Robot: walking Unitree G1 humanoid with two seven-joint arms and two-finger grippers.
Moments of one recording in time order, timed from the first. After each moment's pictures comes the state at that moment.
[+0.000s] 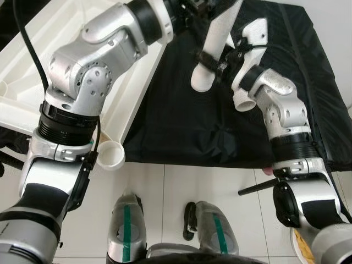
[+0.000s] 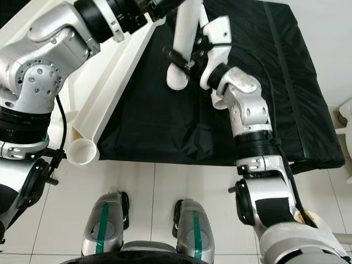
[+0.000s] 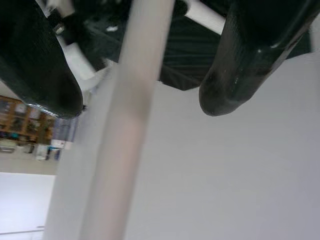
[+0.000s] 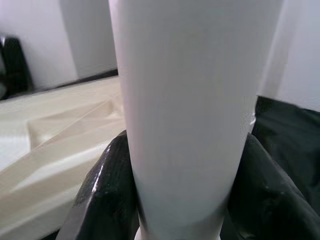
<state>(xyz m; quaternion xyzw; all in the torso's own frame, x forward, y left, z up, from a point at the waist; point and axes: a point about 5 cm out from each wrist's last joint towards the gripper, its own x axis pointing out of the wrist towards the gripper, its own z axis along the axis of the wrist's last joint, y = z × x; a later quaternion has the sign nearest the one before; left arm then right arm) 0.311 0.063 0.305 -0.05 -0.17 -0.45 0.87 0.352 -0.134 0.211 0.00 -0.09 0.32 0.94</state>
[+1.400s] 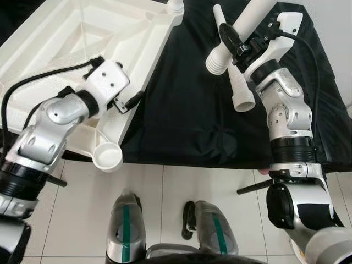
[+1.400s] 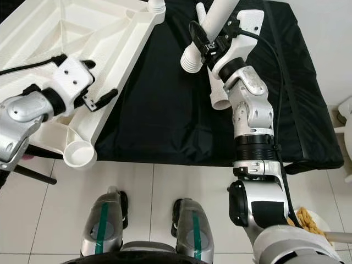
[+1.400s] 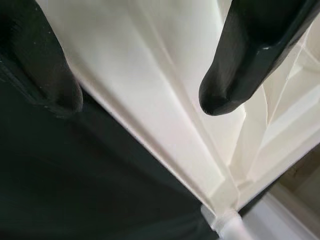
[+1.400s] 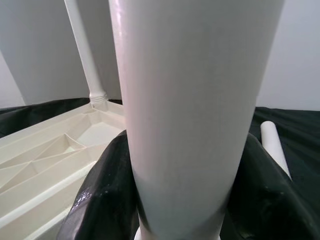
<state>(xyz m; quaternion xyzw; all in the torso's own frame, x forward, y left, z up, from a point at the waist) 0.292 0.169 0.166 0.33 0.03 -0.34 0.88 0.349 -0.154 0.213 0.06 -0.12 0.23 0.96</state>
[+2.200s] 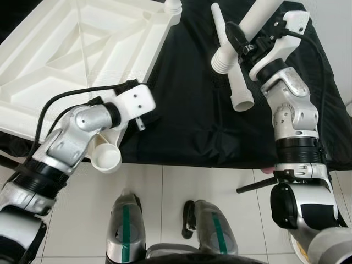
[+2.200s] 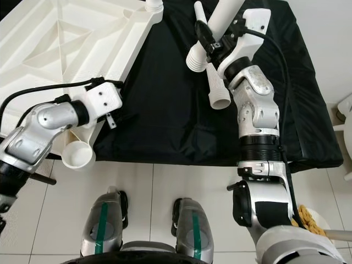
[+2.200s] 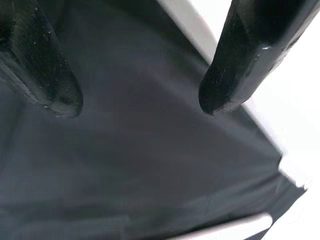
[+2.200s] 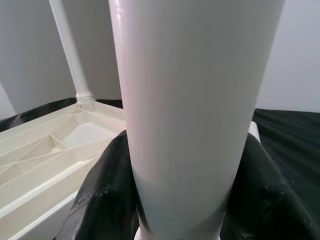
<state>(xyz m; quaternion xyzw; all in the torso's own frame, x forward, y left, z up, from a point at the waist) 0.295 0.111 0.146 0.34 0.01 -0.44 0.83 0.348 -0.163 0.217 0.05 -0.12 0.21 0.97</state>
